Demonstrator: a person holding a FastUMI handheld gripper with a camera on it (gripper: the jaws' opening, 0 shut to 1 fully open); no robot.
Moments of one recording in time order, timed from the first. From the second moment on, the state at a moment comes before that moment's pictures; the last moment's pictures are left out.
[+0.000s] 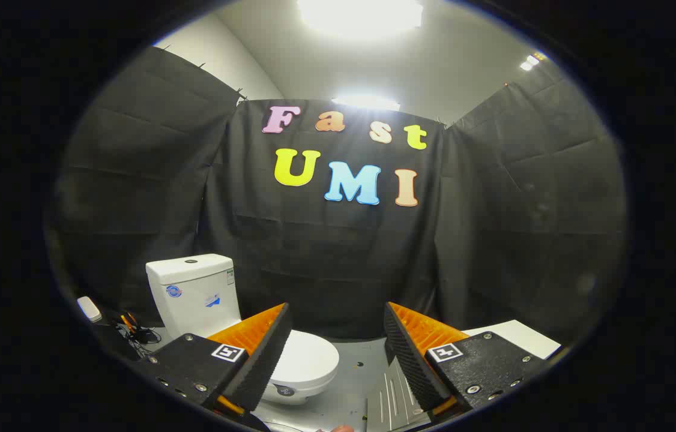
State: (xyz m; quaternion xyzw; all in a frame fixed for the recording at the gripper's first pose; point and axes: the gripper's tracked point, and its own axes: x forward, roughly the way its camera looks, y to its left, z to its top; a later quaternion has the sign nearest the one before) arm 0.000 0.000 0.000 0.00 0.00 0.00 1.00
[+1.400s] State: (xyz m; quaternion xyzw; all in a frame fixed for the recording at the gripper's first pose) arm 0.008 -0.001 -0.028 0.02 0.01 -0.01 1.00
